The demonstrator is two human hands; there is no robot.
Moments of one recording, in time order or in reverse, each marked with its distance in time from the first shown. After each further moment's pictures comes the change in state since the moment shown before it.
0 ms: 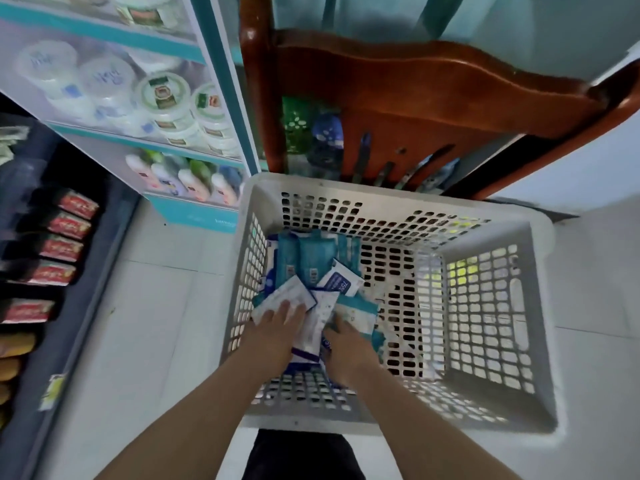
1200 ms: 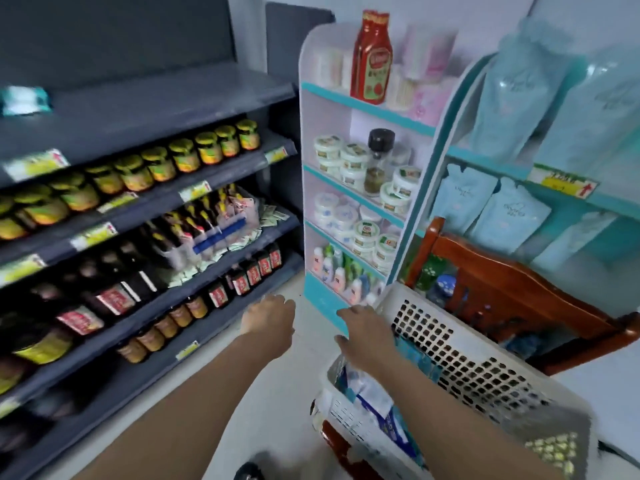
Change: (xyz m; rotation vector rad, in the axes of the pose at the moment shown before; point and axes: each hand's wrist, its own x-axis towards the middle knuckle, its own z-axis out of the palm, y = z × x) left_hand -0.316 -0.014 -0.092 -0.254 0.557 -0.755; right_hand -0.186 -0.170 -0.113 -0.429 0.553 -0.668
